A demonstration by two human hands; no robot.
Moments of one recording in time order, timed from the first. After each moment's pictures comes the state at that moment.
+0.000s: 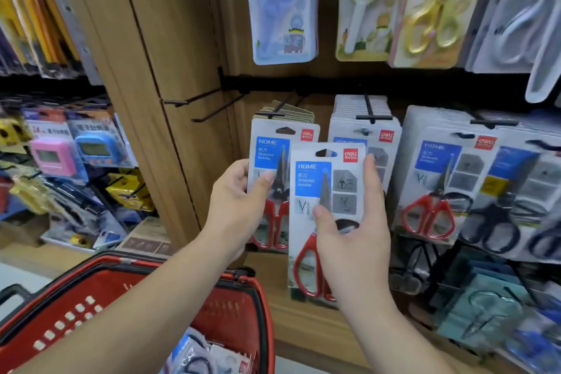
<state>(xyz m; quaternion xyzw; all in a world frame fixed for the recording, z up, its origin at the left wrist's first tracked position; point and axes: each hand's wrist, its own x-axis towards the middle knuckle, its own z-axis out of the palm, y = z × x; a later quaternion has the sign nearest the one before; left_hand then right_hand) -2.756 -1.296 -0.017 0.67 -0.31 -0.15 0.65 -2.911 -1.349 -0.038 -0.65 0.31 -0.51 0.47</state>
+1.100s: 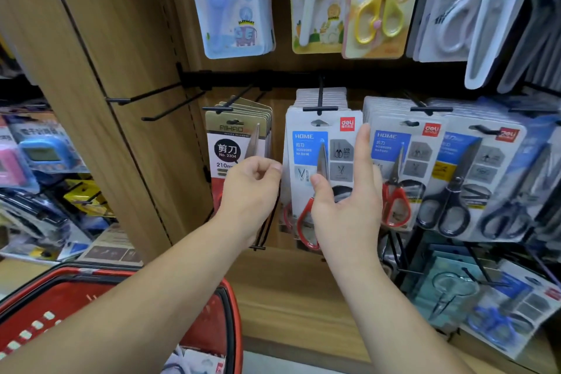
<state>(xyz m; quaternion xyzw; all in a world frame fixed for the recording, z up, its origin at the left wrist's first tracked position) -2.795 -1.361 -0.020 0.67 -0.34 -0.20 0.63 -2.927 -1.403 -0.034 -0.68 0.35 -0.56 0.32</state>
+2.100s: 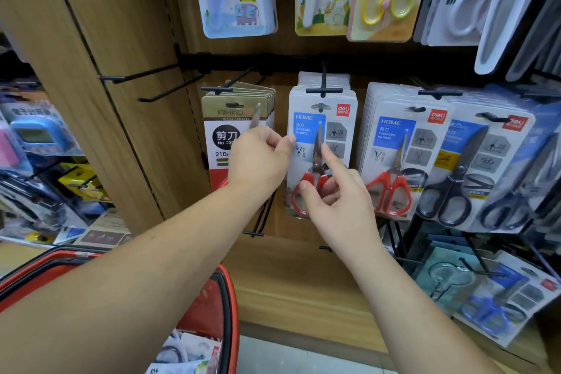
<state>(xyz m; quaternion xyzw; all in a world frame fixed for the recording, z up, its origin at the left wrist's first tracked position) -2.787 -1.388 -0.007 0.77 -0.39 -0.03 0.51 -2.935 -1.425 -0.061 -0.76 0.36 -0.41 0.36</state>
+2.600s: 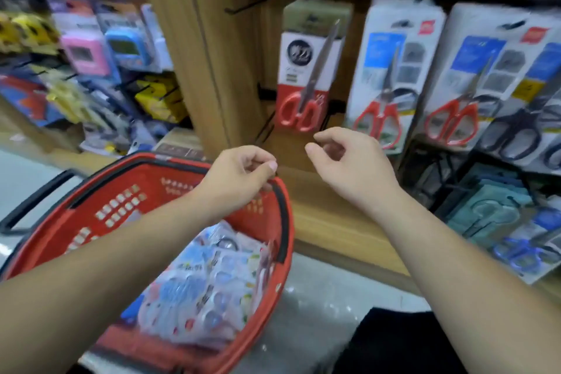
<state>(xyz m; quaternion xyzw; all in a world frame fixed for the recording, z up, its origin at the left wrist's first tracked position) -2.771 -1.190 -0.086 0.77 -0.35 -0.21 0.49 -2.919 -1.340 -0.072 -0.85 0.31 -0.29 0.31</state>
